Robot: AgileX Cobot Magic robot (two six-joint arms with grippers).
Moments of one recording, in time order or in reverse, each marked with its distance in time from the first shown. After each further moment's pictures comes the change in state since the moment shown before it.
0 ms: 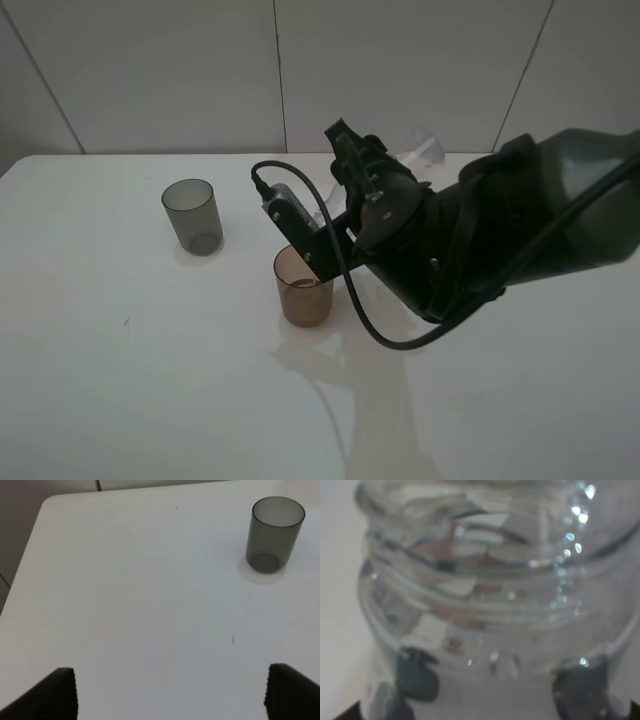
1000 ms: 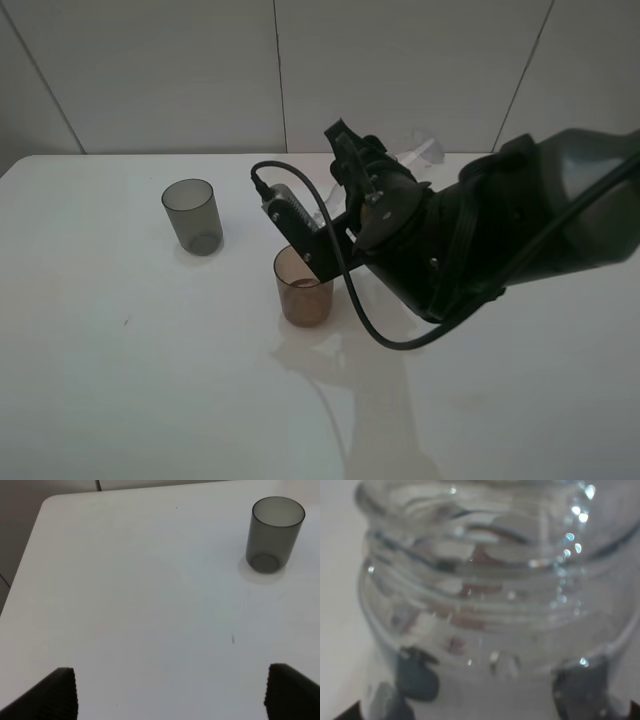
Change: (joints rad) left arm 0.000 0.000 0.000 0.000 0.000 0.000; right arm 0.000 0.000 0.000 0.000 -0.003 0.000
